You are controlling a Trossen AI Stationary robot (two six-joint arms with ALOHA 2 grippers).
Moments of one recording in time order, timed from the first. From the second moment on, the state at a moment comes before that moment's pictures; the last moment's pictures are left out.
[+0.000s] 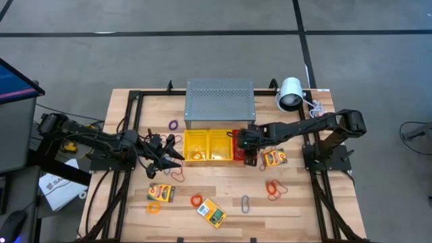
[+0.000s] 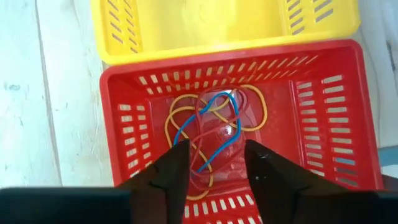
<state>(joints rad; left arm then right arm) -0.17 0.83 0.25 0.67 0.14 -0.32 -0.01 1.59 0.98 -0.56 0.13 0.09</state>
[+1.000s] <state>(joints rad) -0.17 0.45 0.25 0.37 0.04 -0.13 0.17 0.91 0.80 -0.02 0.13 -0.03</state>
